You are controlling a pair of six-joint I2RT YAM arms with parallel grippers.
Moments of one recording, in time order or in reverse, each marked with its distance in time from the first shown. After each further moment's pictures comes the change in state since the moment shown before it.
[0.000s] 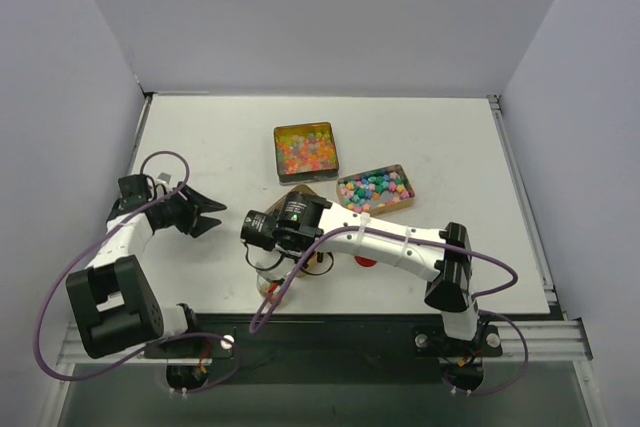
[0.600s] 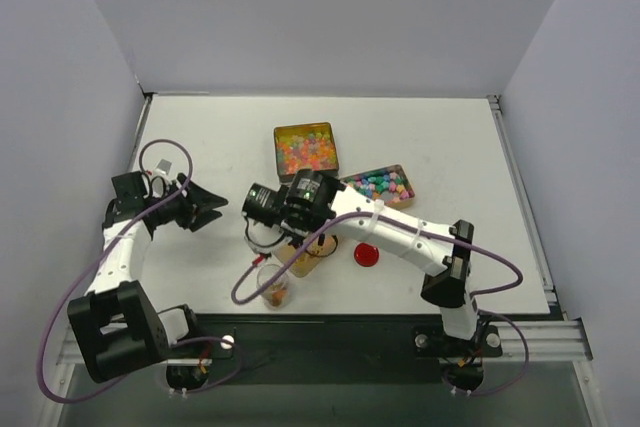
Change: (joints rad) left arm -0.007 -0.129 0.005 0.006 0.092 0.087; right arm -0.043 0.022 0.172 -0.030 0.022 0.142
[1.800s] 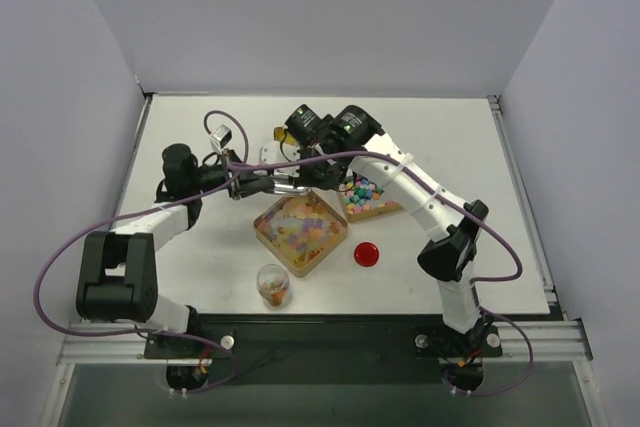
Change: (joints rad) left arm -0.371 0.273 0.003 0.998 0.291 -0.532; right arm -0.350 0.054 0.155 0.076 -0.463 0.327
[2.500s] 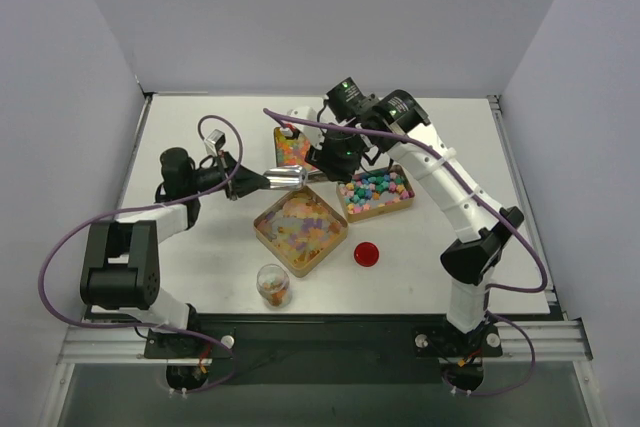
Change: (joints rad) left arm 0.042 0.082 -0.031 0.127 -0.014 -0.140; right arm -0.159 -0.142 -0.066 0.096 -0.224 0.132
